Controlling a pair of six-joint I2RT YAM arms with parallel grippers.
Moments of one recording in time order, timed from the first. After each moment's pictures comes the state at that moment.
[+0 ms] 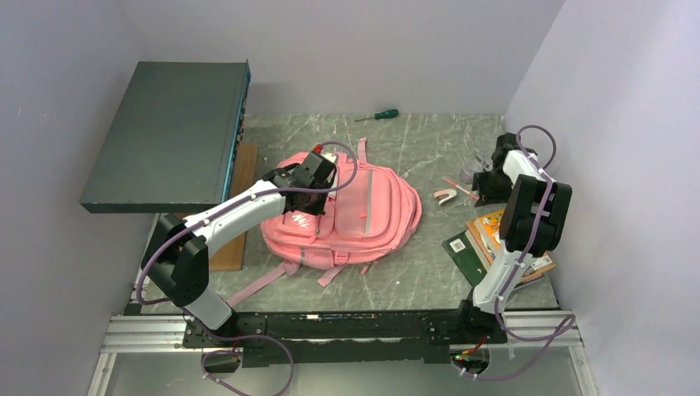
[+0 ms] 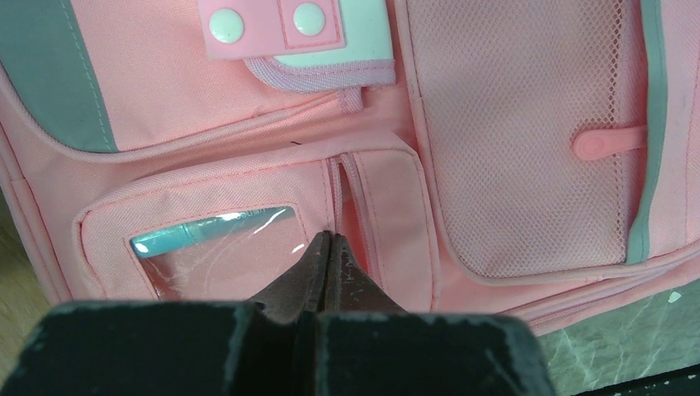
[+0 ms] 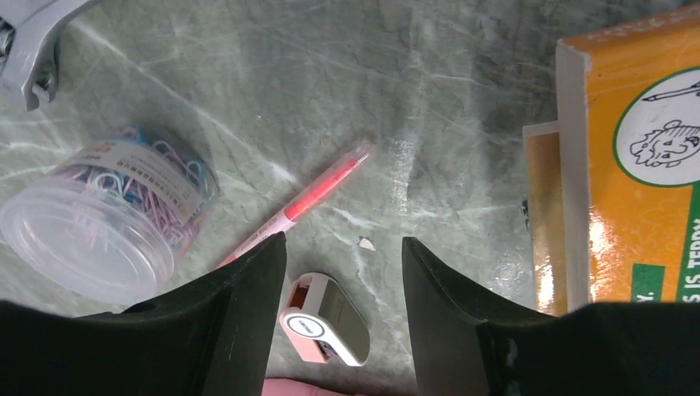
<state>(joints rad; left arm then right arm) -0.71 1.59 1.25 -0.65 -0.19 -0.35 -0.28 1.91 1.37 -0.79 0.13 1.23</state>
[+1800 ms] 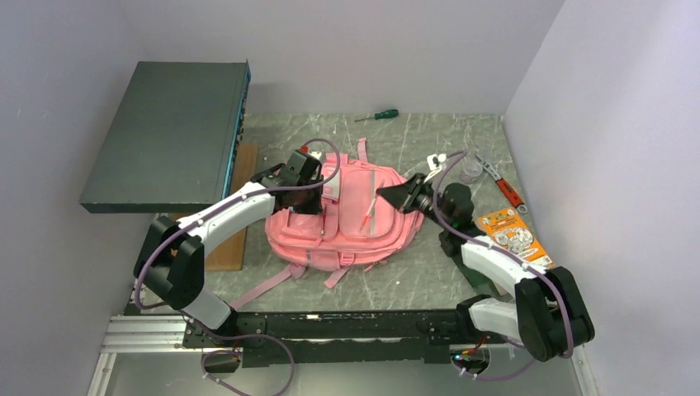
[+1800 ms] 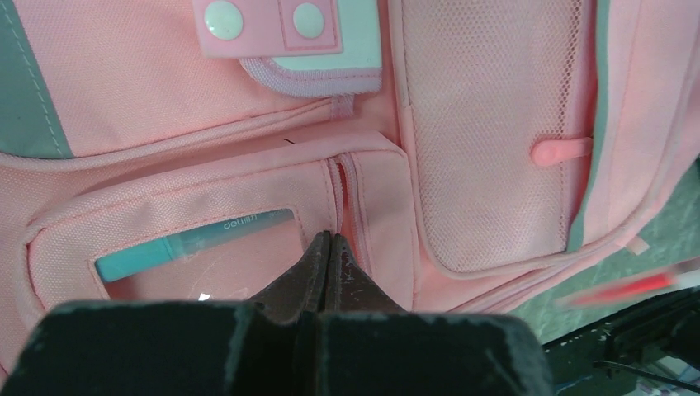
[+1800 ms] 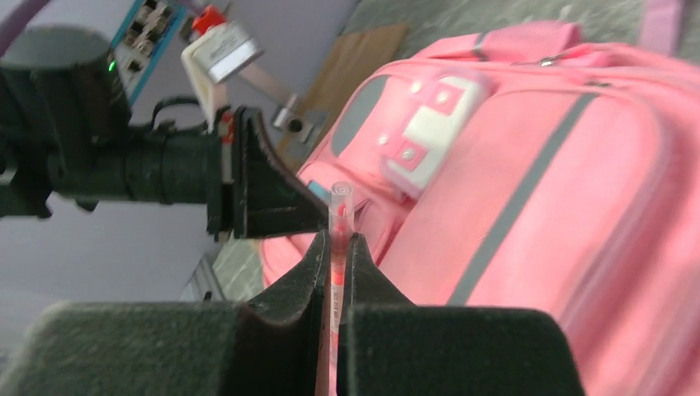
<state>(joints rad) -0.62 1.56 1.16 -0.53 0.02 -0.48 0.31 1.18 0.50 0.63 -0.47 0.76</state>
